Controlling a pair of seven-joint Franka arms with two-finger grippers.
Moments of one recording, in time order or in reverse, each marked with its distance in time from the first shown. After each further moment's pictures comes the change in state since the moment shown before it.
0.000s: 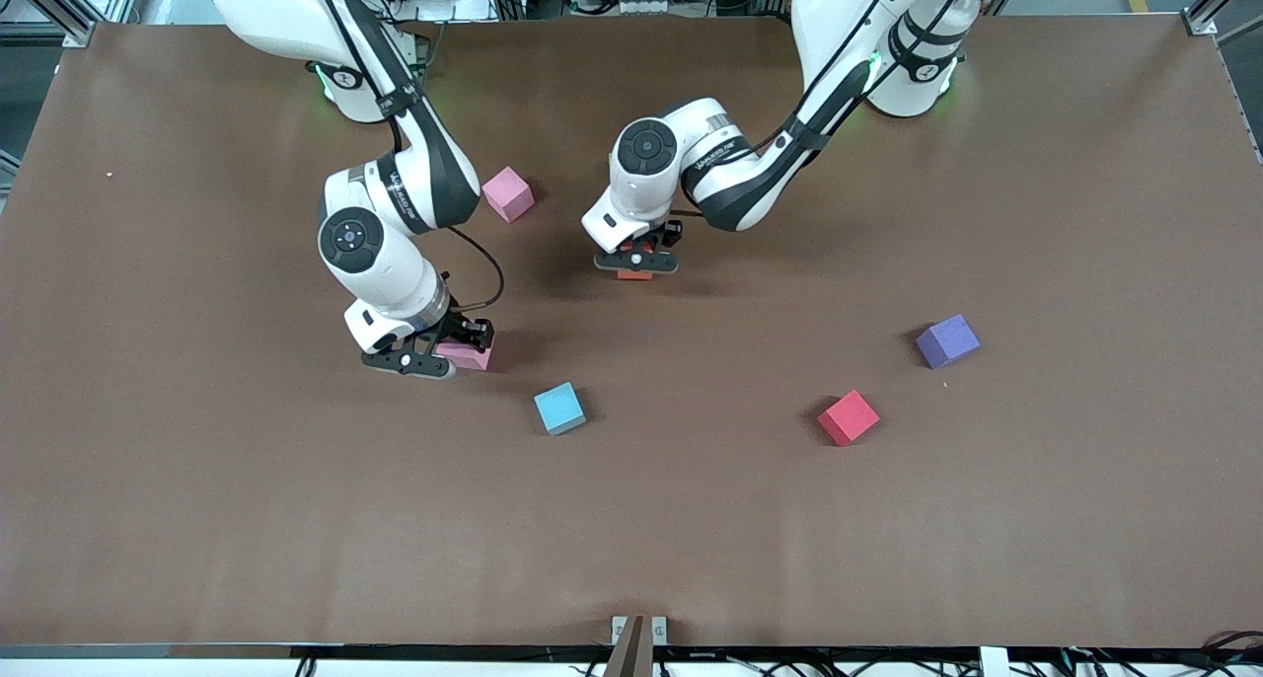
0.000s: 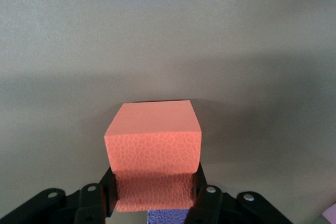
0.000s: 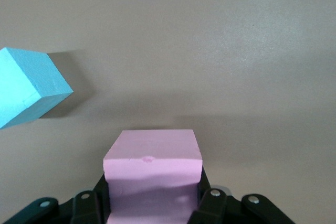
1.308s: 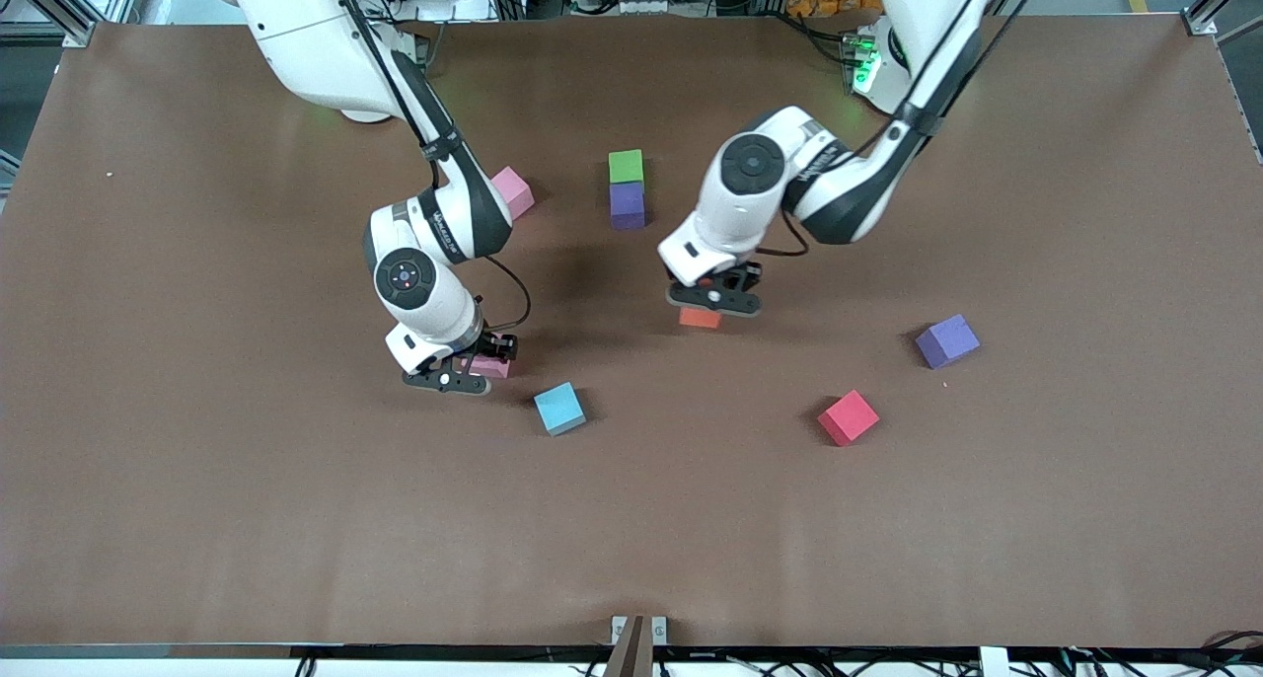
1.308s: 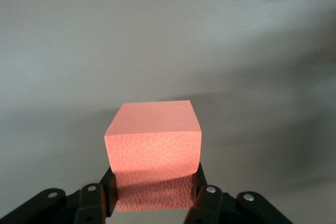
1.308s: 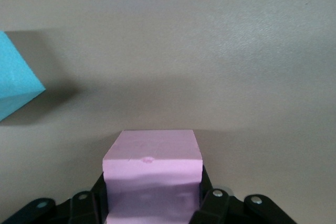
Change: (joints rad) left arm 0.139 -0.136 0.036 -0.053 0.000 0.007 0.258; right arm 0.014 0.180 0.010 0.104 -0.001 0.014 0.001
